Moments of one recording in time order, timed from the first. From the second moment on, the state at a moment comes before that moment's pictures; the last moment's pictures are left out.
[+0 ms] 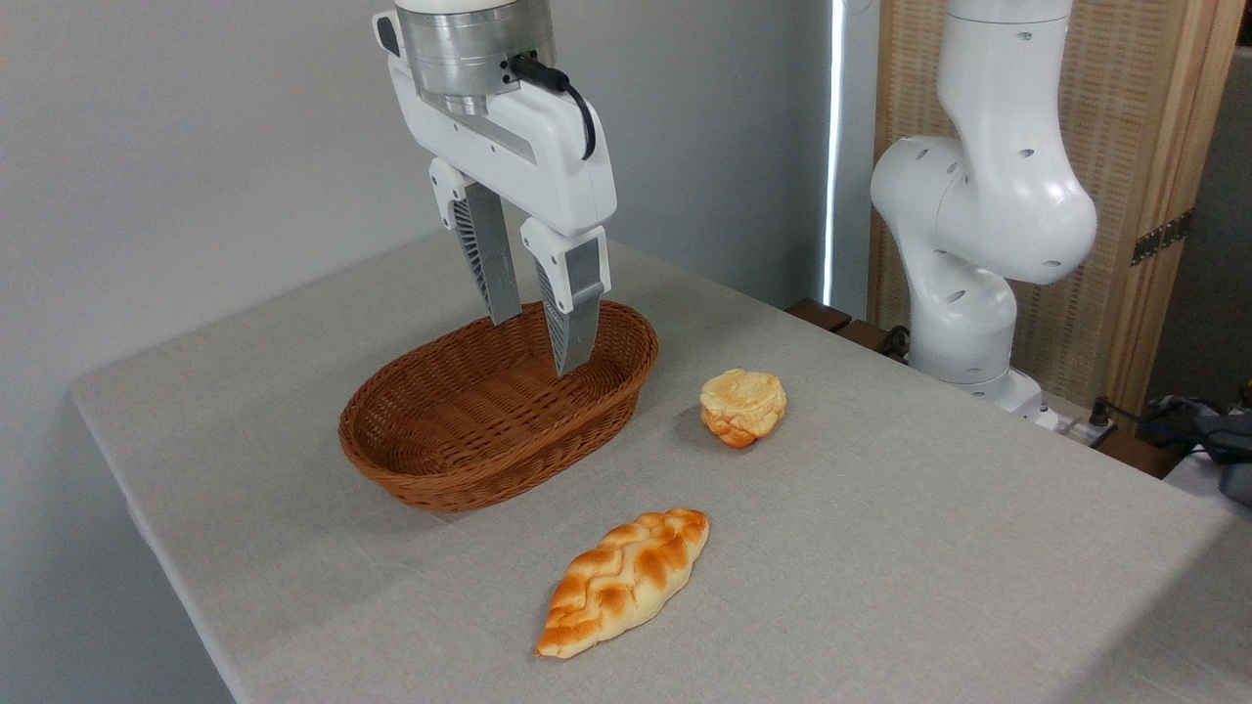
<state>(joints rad) -0.17 -0.07 0.15 -1.68 -0.09 1.59 0.79</state>
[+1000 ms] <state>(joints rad) -0.23 -0.25 0.14 -2.01 -0.07 1.58 0.79</state>
